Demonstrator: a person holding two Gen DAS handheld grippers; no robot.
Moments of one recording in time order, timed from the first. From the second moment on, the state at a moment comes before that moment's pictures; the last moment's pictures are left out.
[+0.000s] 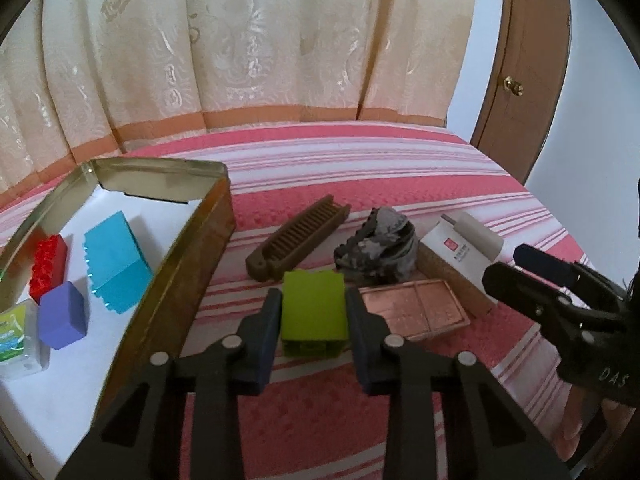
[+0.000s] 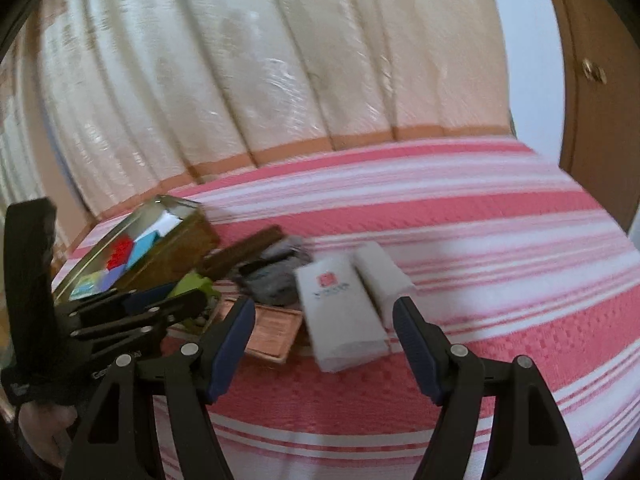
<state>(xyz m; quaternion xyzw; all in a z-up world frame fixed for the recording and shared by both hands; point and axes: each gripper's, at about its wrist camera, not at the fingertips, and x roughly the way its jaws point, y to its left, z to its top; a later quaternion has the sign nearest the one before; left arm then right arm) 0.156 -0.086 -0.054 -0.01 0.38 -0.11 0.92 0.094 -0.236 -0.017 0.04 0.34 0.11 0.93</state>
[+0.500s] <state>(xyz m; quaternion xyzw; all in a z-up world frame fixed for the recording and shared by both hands) 0.137 -0.056 -0.053 -0.03 0.37 -0.09 0.93 0.099 -0.177 -0.031 -0.01 0.39 0.15 0.91</state>
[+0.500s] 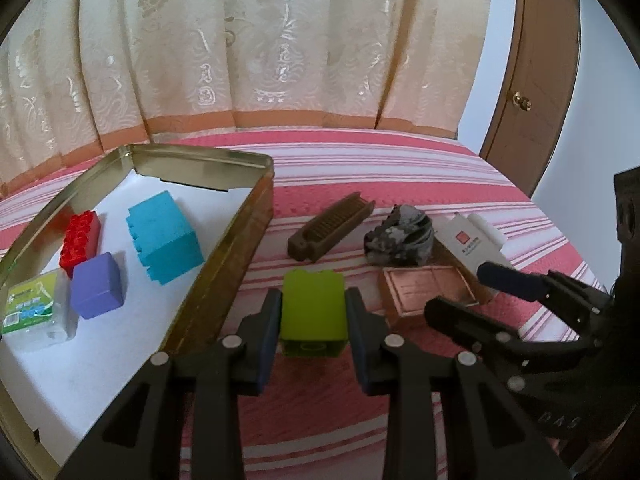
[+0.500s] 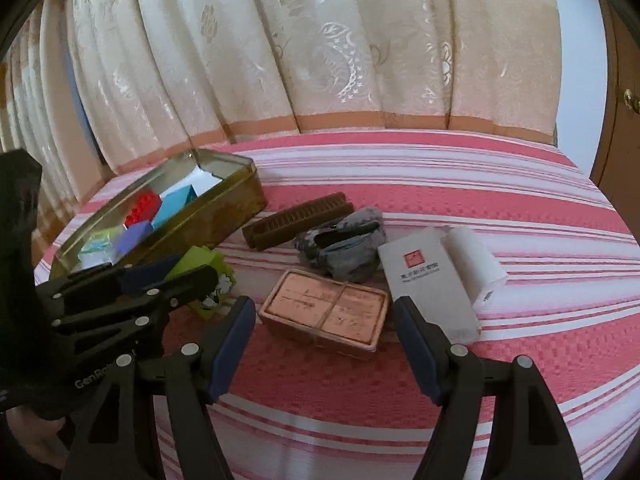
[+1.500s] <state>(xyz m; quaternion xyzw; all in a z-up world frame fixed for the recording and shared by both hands) 0.128 -0.037 -0.049 -0.04 0.36 -0.09 0.93 0.112 -0.162 -0.046 -0.01 0.43 0.12 0.90</state>
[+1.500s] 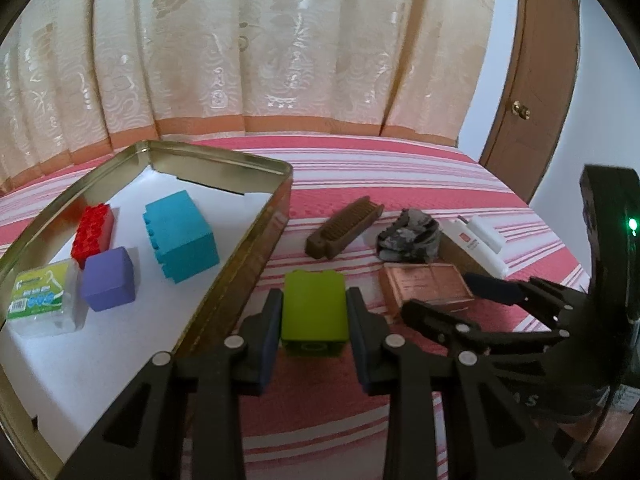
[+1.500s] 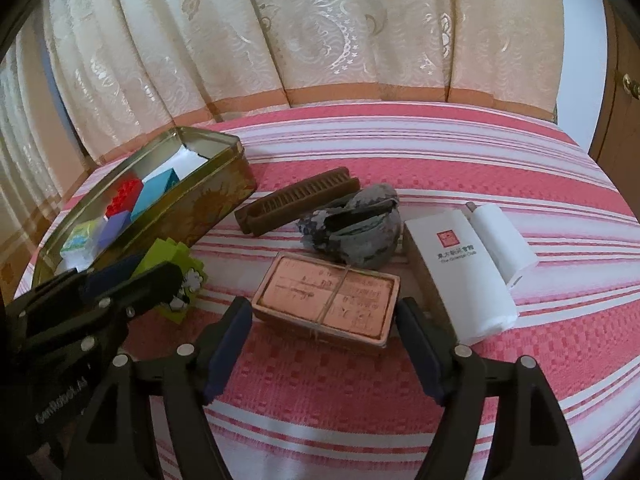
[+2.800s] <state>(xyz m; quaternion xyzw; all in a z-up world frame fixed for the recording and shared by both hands) 0.111 -0.030 -0.045 -0.05 0.33 -0.10 0.94 0.106 -0.149 -0.030 -0.02 0.38 0.11 0.92</state>
